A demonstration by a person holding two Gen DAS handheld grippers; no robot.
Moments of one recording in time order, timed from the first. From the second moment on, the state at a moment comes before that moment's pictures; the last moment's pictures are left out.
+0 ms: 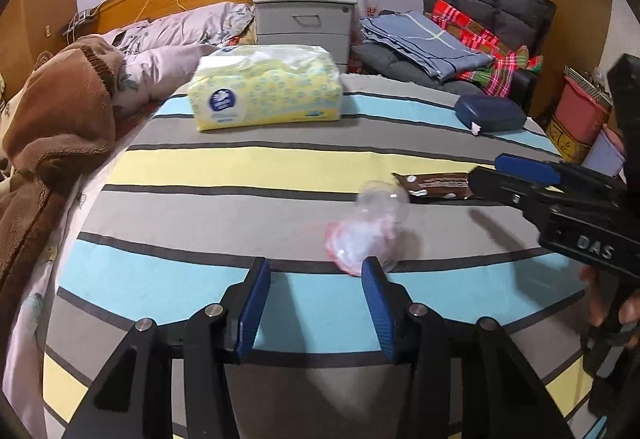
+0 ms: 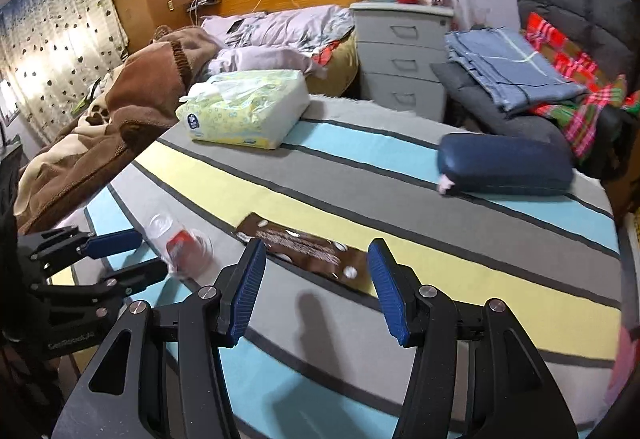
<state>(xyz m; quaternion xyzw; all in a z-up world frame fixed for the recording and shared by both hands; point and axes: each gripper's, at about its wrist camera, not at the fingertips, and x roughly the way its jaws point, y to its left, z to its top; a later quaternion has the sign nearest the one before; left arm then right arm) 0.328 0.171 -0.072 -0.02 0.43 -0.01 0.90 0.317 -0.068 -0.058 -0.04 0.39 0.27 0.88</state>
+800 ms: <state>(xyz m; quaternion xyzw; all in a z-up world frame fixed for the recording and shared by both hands) 0.335 0.171 -0.066 -0.05 0.42 -0.05 0.90 0.326 -0.047 -0.072 -0.12 0.43 0.28 0.85</state>
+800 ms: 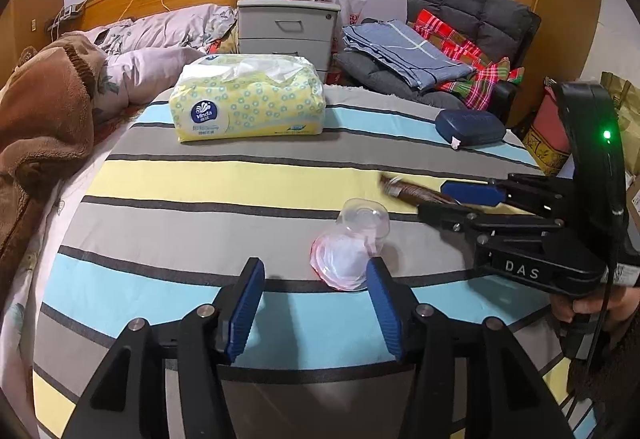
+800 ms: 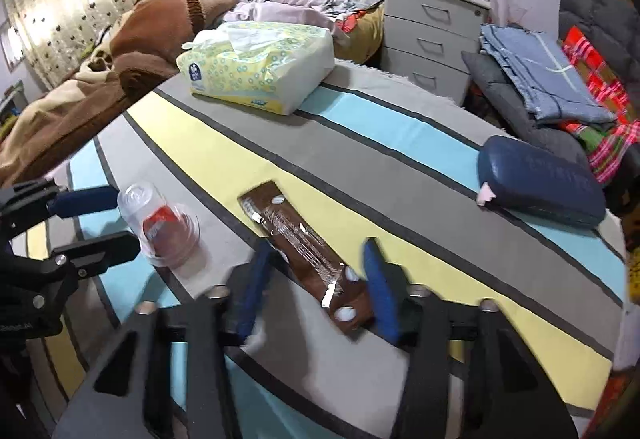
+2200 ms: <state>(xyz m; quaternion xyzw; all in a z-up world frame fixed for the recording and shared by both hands) 0.327 0.144 -0.055 -0.02 0.40 -0.05 0.91 0.306 -0.077 -0.063 -0.02 0.43 0.24 0.87</state>
